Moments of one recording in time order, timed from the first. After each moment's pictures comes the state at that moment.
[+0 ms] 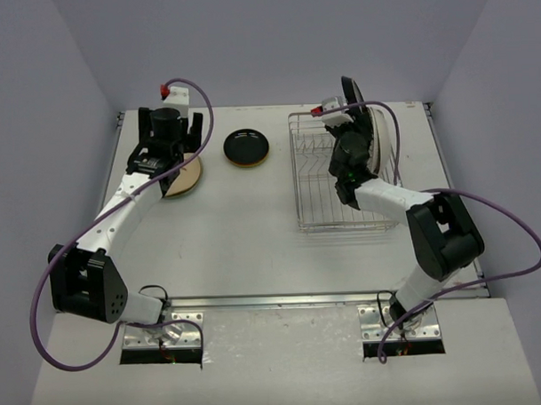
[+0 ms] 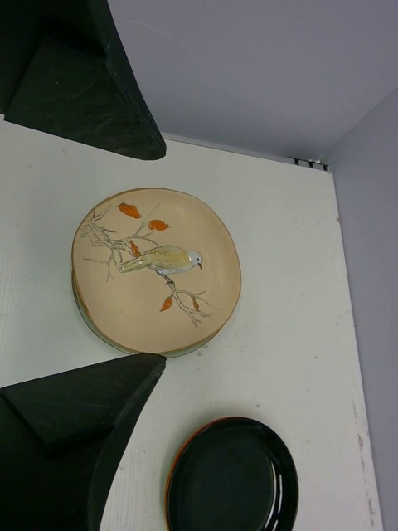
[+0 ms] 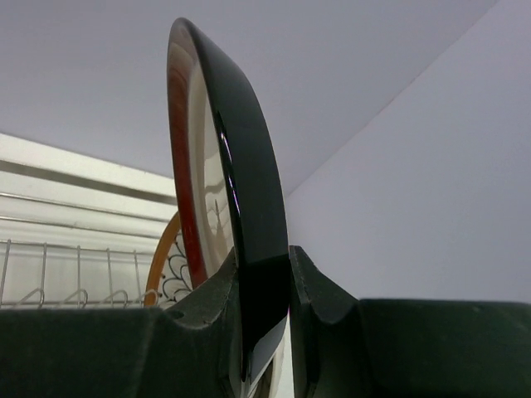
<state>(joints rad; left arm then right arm) -0.21 1.40 1.19 -0.17 -0.45 0.14 0.43 1.67 0.92 0.93 0.76 -0.81</state>
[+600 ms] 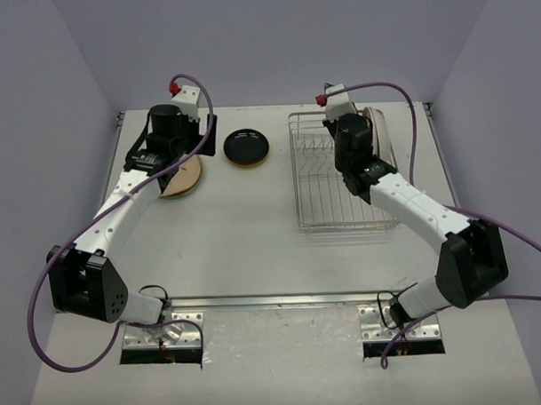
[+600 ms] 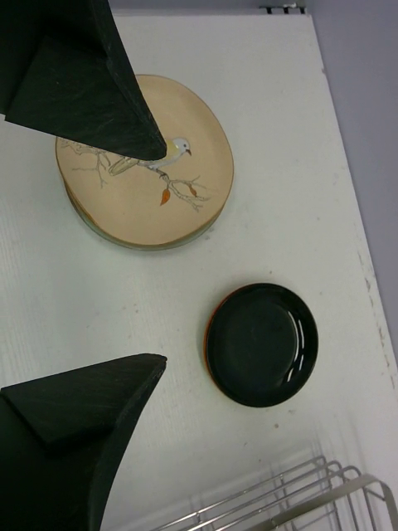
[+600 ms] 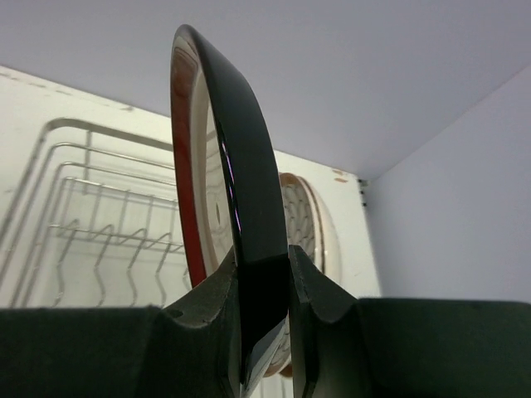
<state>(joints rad) -0.21 1.40 1.24 -0.26 -0.10 0.06 0.47 1.47 1.08 0.28 0.64 -0.43</state>
